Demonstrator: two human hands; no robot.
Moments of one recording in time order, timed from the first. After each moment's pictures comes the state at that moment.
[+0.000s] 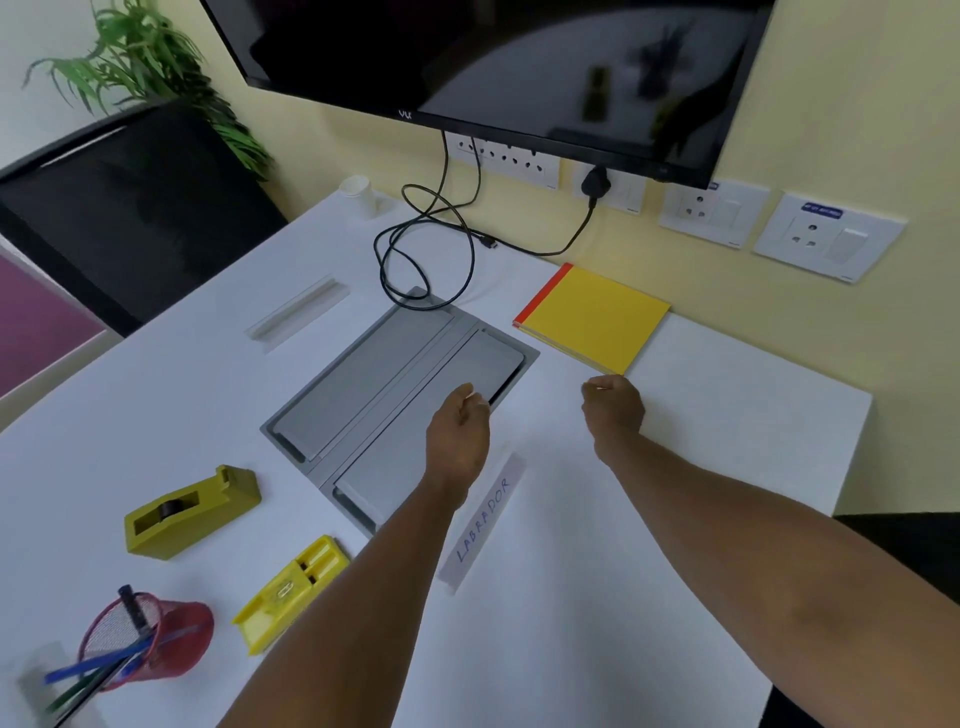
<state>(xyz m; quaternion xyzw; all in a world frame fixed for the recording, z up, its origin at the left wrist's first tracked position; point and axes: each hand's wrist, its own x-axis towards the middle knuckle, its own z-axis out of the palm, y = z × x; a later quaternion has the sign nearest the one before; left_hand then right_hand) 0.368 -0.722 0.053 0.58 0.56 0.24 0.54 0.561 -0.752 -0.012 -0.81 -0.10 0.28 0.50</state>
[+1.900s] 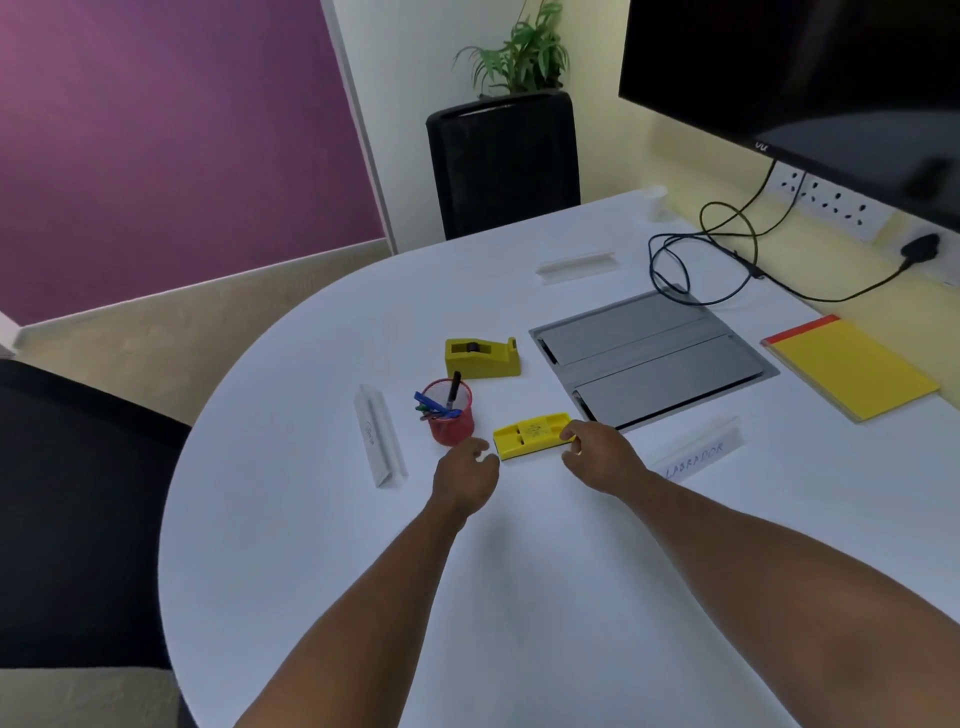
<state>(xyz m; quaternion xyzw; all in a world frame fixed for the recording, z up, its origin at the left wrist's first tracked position) 0.015 -0.878 0.074 0.50 0.71 0.25 0.42 0.226 -0.837 0.056 -0.63 -0.71 0.27 0.11</state>
